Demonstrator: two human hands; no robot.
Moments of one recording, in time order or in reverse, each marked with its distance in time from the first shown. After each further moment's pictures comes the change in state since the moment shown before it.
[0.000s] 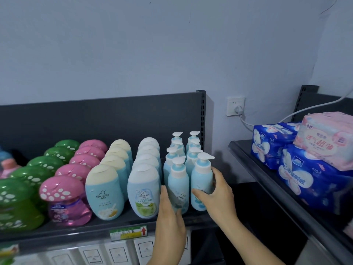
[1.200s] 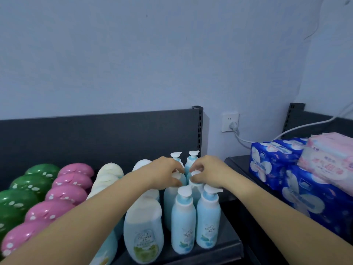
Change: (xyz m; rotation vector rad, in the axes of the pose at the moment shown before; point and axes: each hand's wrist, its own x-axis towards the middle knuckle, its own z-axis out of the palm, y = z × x) left_hand 0.205 0.073 -0.054 0.805 -0.787 0.310; right_hand 0.113 -0.111 -0.009 -0.667 -0.436 -0.067
